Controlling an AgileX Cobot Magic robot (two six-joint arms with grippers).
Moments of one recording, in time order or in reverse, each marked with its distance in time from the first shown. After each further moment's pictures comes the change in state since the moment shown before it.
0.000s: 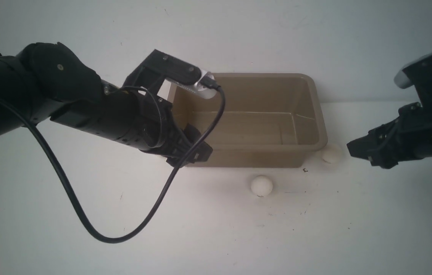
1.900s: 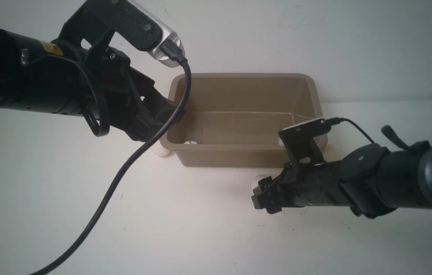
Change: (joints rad) right arm 0.499 0.371 -0.002 0.405 -0.530 -0.001; left arm 0.000 -0.283 0.000 0.173 0.000 -0.024
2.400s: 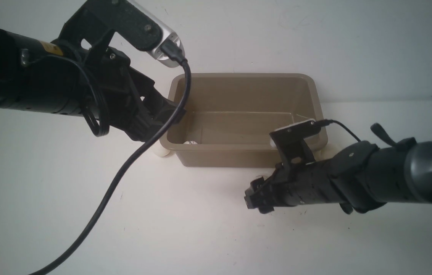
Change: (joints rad) right arm 0.000 0.037 -0.053 0.004 0.051 -0.010; left arm 0.000 0.000 0.000 0.000 0.000 0.000
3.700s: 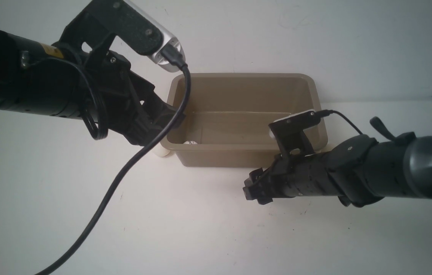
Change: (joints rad) right arm 0.000 0.000 -0.021 0.005 -0.026 -0.016; left arm 0.000 0.000 0.000 0.007 0.024 0.000
